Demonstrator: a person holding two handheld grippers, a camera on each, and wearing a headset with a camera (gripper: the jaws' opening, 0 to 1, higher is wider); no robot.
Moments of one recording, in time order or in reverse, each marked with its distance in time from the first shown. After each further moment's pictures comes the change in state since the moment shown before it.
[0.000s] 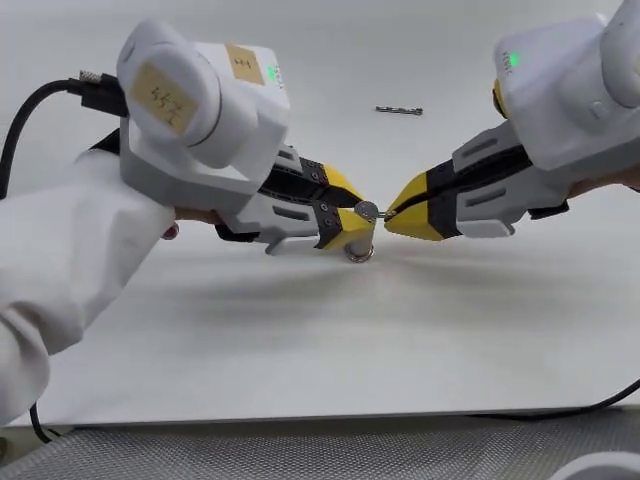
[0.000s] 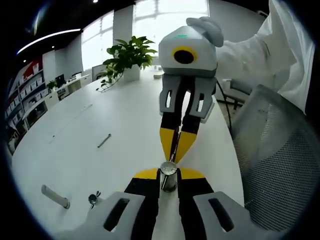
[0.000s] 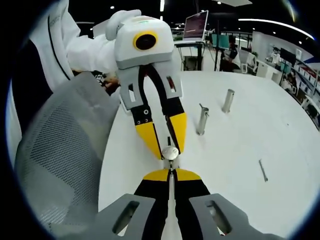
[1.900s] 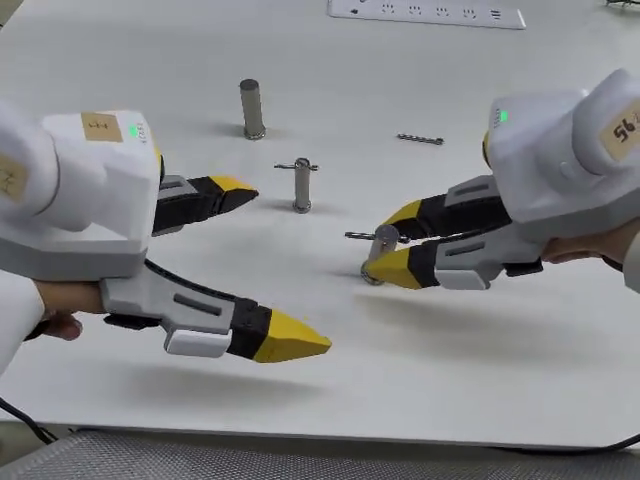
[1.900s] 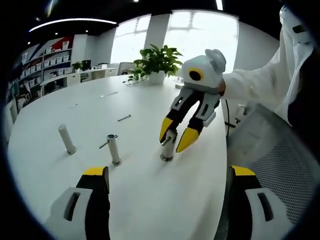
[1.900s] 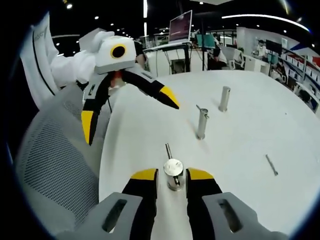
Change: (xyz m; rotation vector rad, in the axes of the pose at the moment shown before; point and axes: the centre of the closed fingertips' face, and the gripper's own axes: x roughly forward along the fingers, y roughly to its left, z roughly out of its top) left arm -0.066 -0.013 -0.045 -0.261 -0.124 0.099; right arm 0.022 0.007 0.011 0.126 -0.052 -0.062
